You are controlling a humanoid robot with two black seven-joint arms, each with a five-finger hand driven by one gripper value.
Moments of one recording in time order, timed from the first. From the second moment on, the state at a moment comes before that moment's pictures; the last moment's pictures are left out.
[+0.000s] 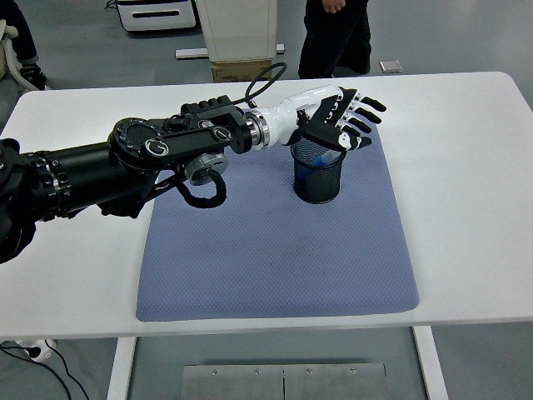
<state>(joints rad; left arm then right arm) -1.41 0.04 0.22 -0.84 0.06 -0.10 -0.29 0.03 0.00 0.26 0.22 -0.15 0.04 0.19</state>
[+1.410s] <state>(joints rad) -0.86 0.51 -0.51 -0.73 0.02 -0.11 -0.34 0.03 0.00 0.26 0.22 -0.15 0.04 0.19</state>
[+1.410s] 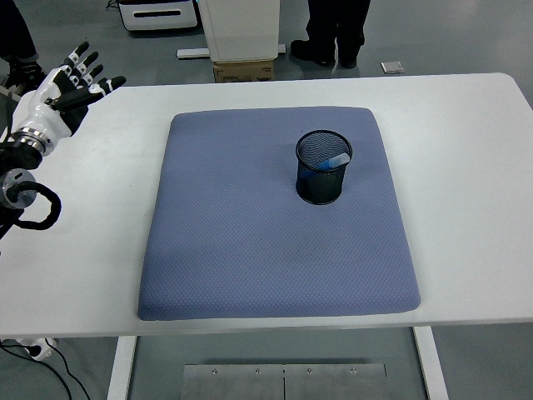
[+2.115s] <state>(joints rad) -0.73 0.51 -0.57 -0.73 -0.07 -0.11 -0.41 0.09 0.00 0.26 0.23 -0.16 0.04 0.19</state>
